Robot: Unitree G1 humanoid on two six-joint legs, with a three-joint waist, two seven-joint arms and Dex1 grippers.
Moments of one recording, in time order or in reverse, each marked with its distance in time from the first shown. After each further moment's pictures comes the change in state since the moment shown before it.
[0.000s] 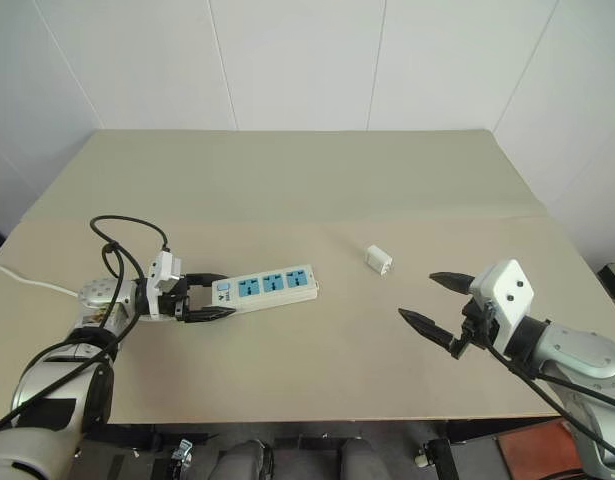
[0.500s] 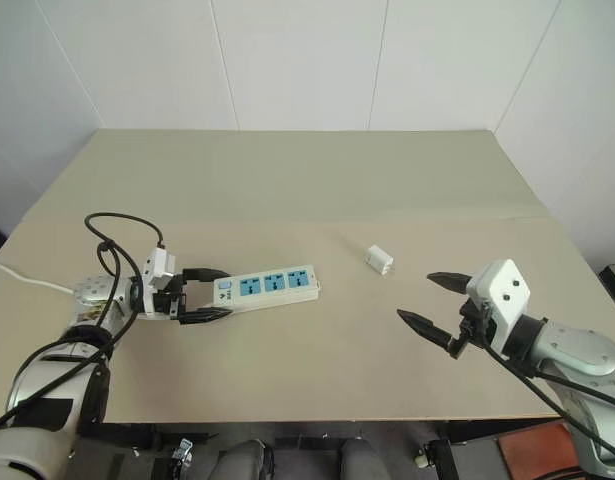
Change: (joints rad) left arm -0.006 0.005 -0.056 -0.016 -0.081 0.033 -0.032; right arm -0.006 0.000 0.011 0.005 -0.012 0.000 0.013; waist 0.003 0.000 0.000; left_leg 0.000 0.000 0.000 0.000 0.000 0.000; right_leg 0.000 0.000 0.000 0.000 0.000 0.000
